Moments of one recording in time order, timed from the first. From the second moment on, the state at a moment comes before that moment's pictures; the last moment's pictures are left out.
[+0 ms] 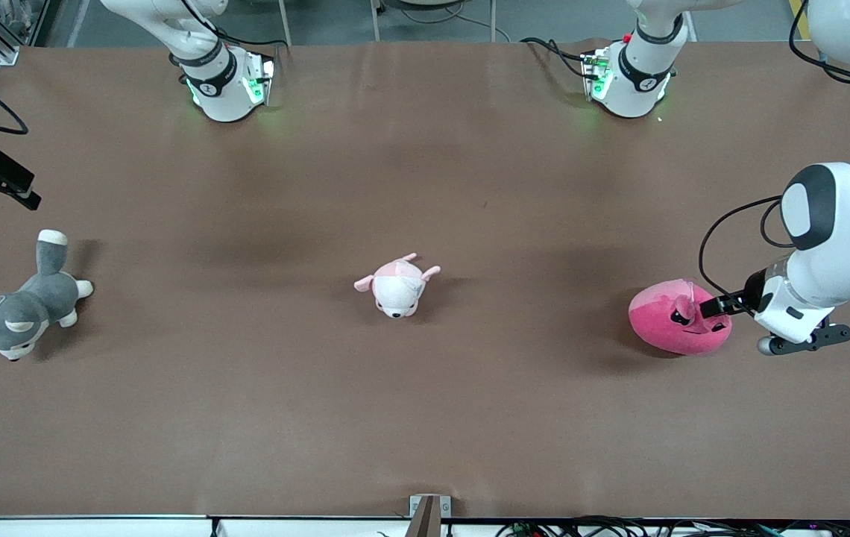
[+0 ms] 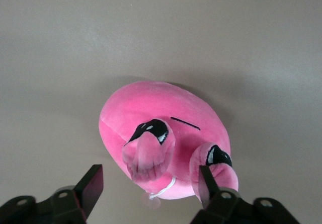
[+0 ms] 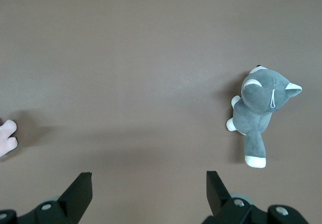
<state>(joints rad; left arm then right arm) 0.05 0.36 -0.06 -1.74 0.02 2.05 -0.19 -0.04 -0.09 -0.03 -1.66 0.00 1.68 -0.02</state>
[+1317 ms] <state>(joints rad) 0.05 0.34 -0.11 -1.72 0.02 2.03 -0.20 -0.03 -0.09 -0.02 -1.67 0.01 1.66 -0.02</state>
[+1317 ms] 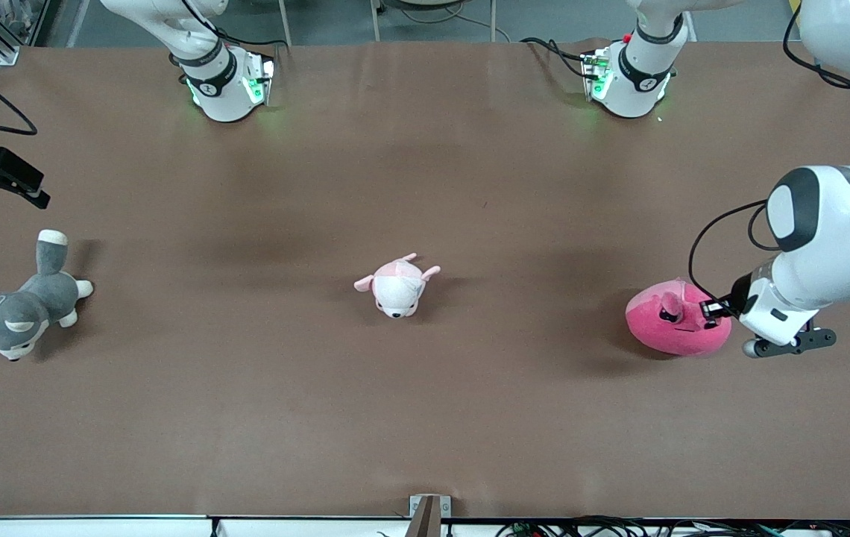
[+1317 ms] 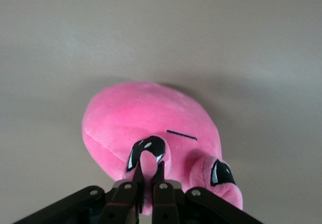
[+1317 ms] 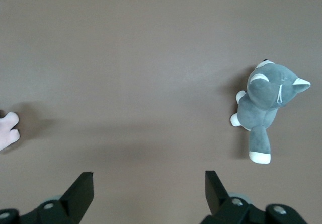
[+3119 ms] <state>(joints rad) -0.13 0.34 -0.65 -1.34 0.01 1.88 -1.09 0.32 0.02 -0.01 -1.66 0.73 1.77 0.11</state>
